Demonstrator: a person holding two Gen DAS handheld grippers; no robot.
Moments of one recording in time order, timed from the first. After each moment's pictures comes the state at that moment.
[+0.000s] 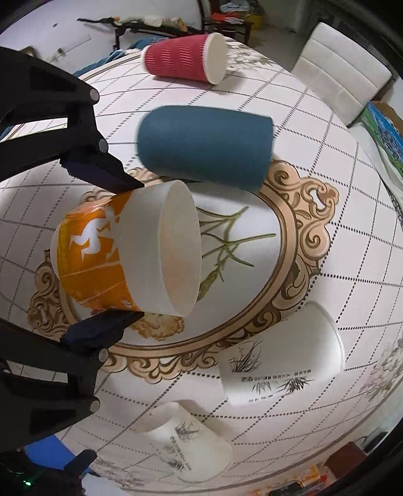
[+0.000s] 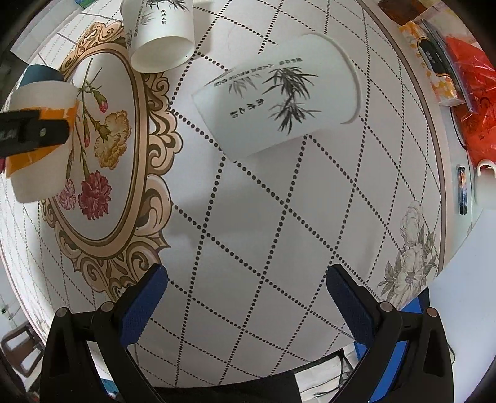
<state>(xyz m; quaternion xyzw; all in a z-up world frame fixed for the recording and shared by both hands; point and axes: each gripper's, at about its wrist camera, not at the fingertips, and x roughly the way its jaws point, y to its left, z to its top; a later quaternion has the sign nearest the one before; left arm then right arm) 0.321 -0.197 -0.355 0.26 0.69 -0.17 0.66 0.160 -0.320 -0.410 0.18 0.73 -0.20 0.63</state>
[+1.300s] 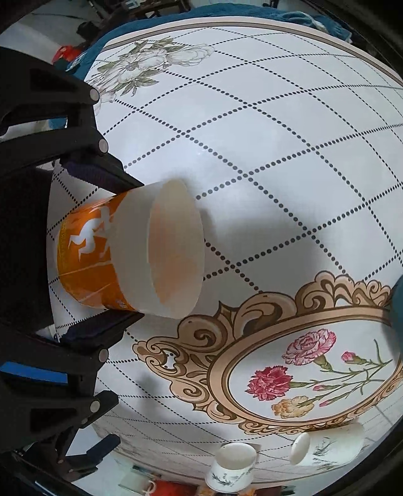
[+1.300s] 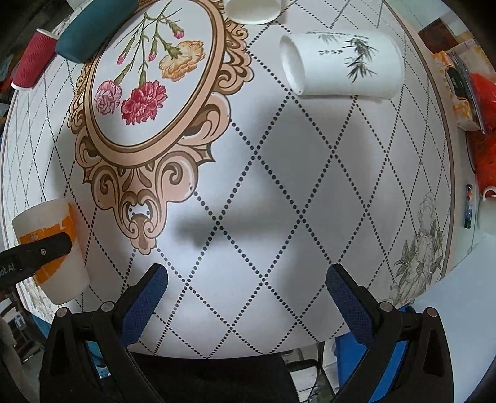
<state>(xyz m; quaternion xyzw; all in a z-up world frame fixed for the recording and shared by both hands) 0.185 -0.017 -0.406 0.01 0.80 -0.05 0.60 0.044 -0.227 -0.373 0.10 0.74 -0.14 0.65</state>
